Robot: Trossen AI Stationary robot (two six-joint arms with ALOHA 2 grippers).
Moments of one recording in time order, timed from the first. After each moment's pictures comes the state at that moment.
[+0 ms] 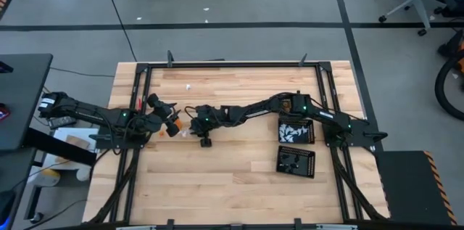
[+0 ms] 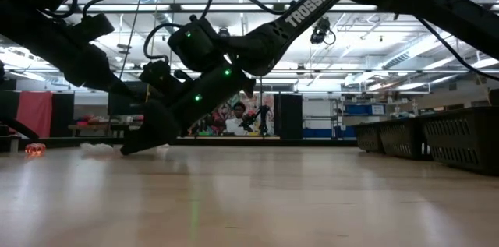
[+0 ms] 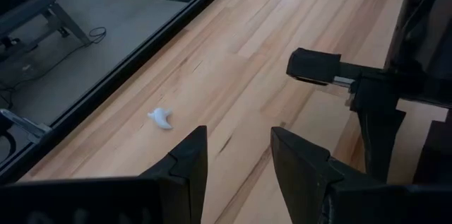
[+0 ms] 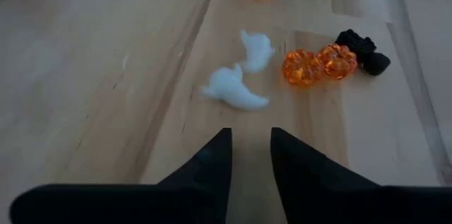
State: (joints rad) left arm -0.17 0.60 0.23 -0.31 -0.80 -0.29; right arm -0.07 2.50 1.81 0.09 -0.13 -0.22
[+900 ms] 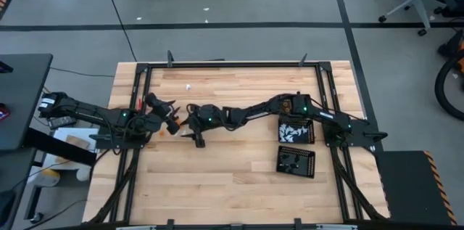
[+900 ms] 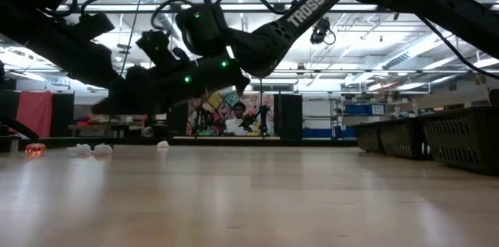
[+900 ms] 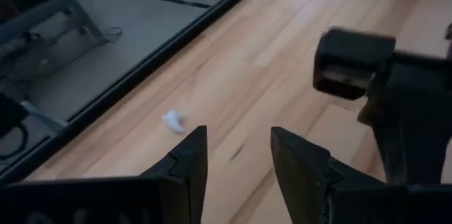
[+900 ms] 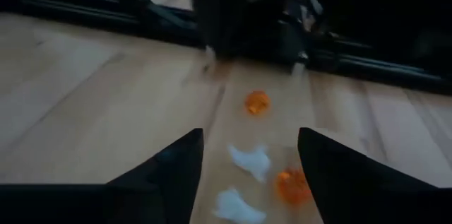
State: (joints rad) left arm -0.17 0.60 0.23 -0.30 -0.86 -0.33; right arm -0.06 2.50 1.79 0.40 -0.18 -0.19
